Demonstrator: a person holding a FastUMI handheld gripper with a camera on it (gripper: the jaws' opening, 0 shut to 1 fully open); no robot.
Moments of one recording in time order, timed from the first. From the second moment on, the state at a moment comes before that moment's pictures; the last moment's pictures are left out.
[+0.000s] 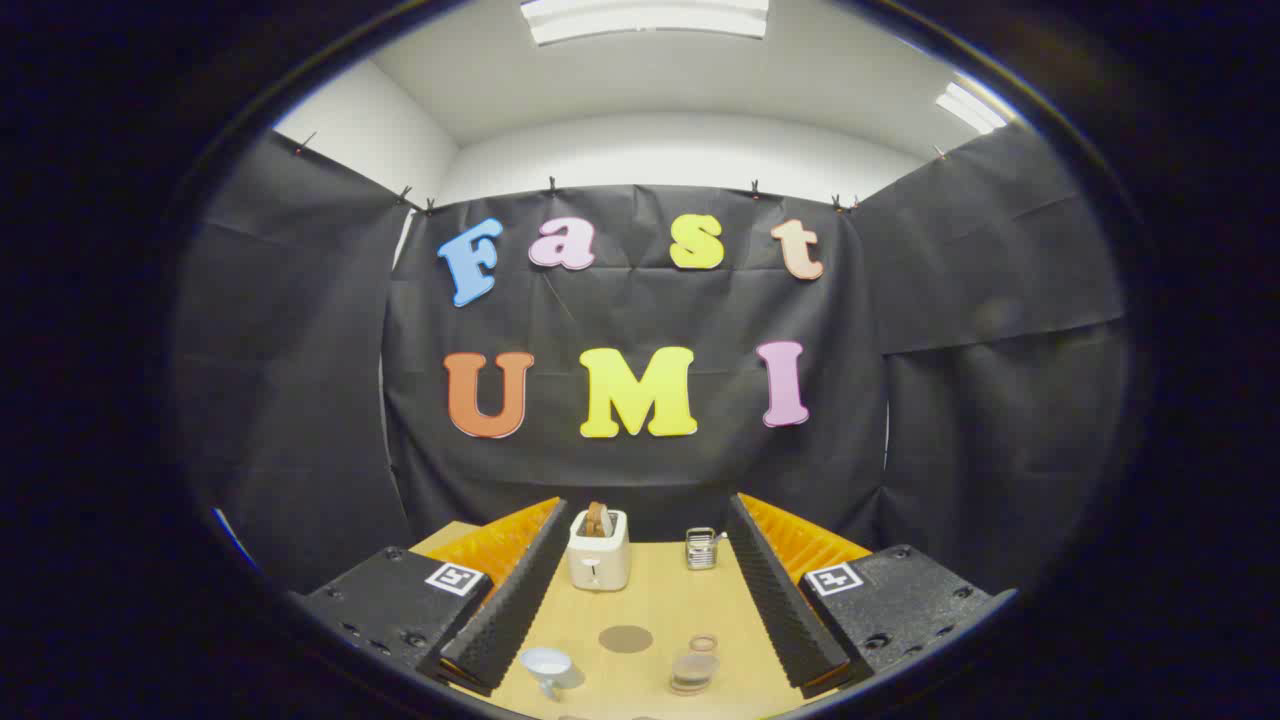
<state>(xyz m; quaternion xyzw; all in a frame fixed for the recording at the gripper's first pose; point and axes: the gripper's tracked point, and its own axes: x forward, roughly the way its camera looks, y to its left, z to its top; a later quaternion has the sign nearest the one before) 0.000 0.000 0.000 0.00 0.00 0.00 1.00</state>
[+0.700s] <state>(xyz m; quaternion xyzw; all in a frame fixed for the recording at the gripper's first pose) 0.007 -0.018 -0.030 0.00 0.00 0.00 1.00</state>
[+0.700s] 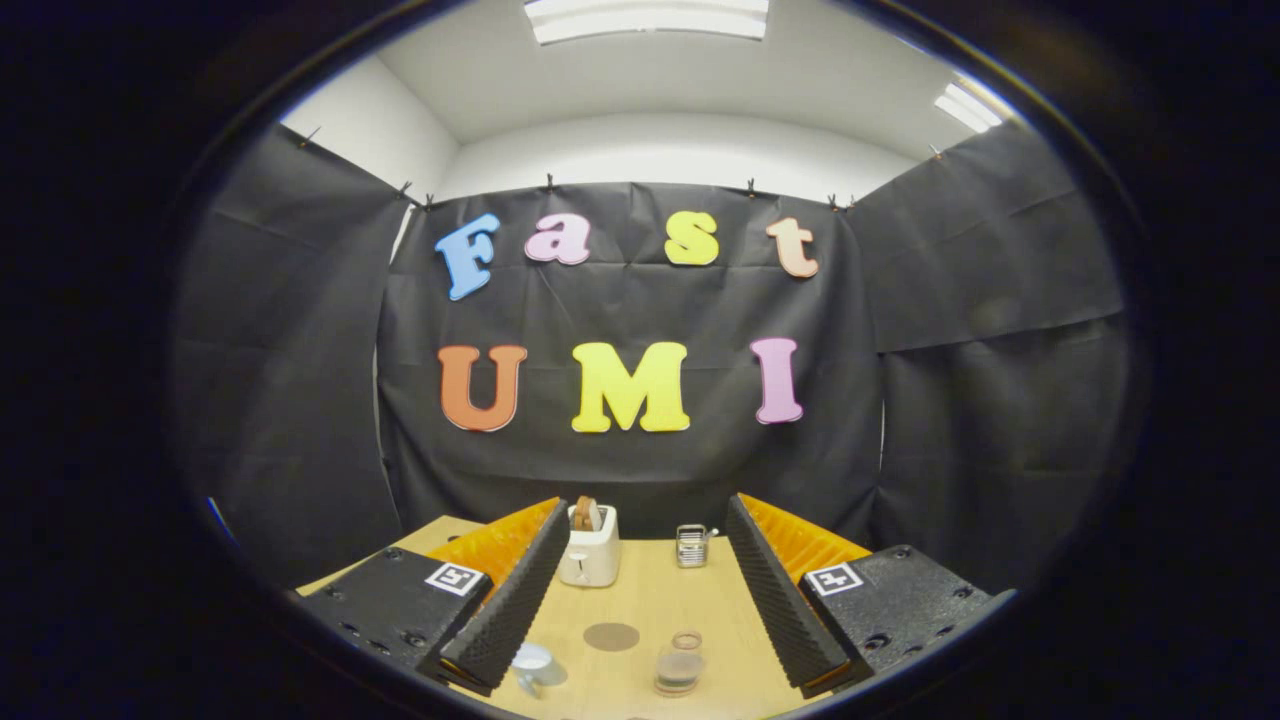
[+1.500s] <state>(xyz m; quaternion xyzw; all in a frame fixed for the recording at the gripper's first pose) 0.061 -0.026 -0.140 -0.02 0.02 0.00 1.00</state>
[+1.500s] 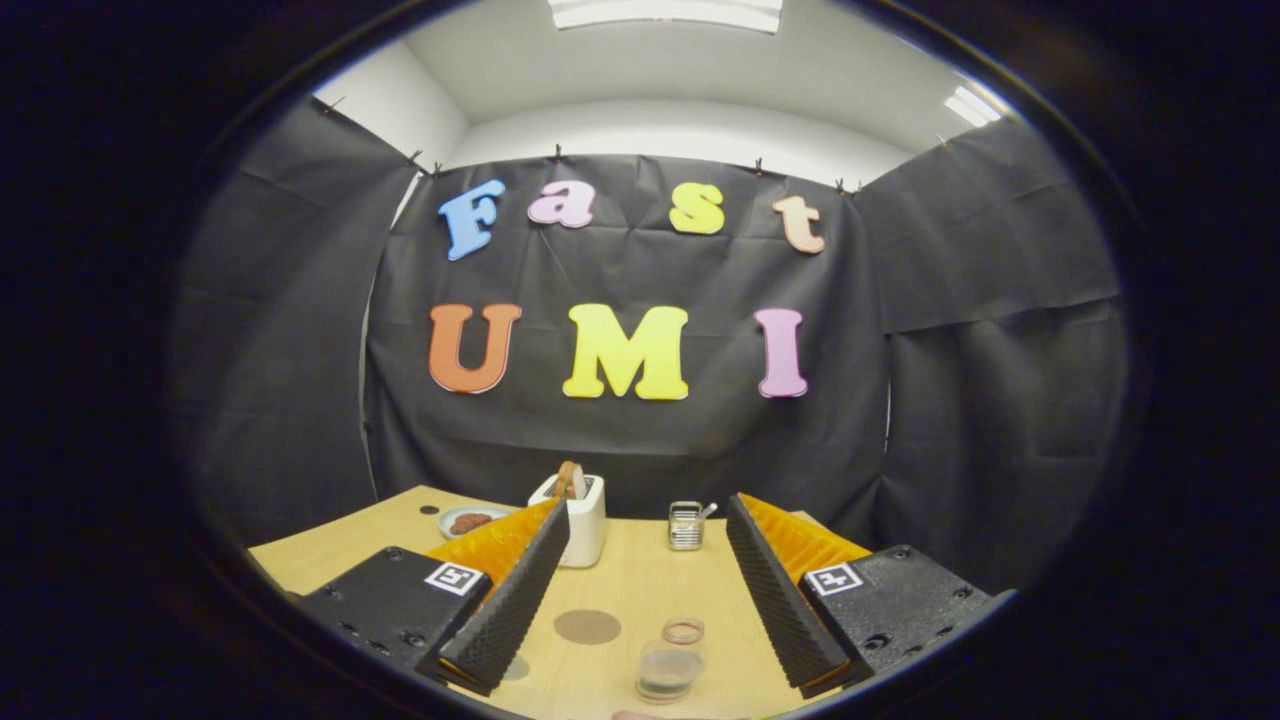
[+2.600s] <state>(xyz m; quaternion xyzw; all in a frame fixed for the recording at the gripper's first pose) 0.072 -0.053 -0.264 -0.03 0.03 -0.02 1.00</state>
